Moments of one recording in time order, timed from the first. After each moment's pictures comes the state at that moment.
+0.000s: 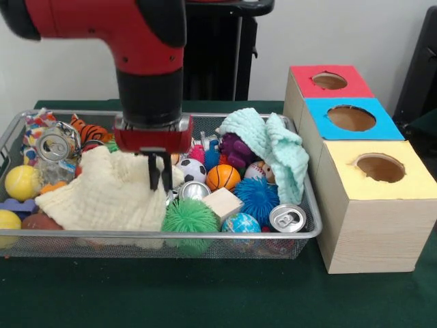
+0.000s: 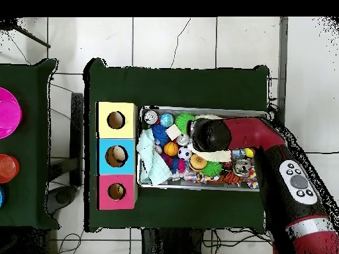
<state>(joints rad) -0.68 -0.55 0.50 1.52 -0.63 0.66 1.89</state>
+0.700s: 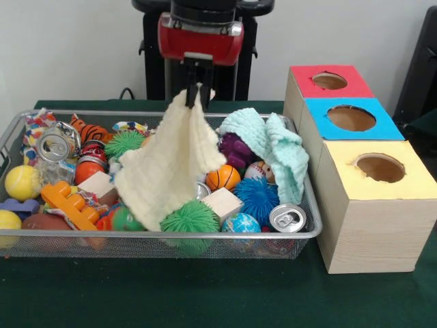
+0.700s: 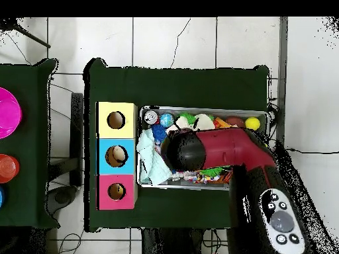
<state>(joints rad) -0.48 -0.86 0.33 1.70 -0.46 0.69 1.90</state>
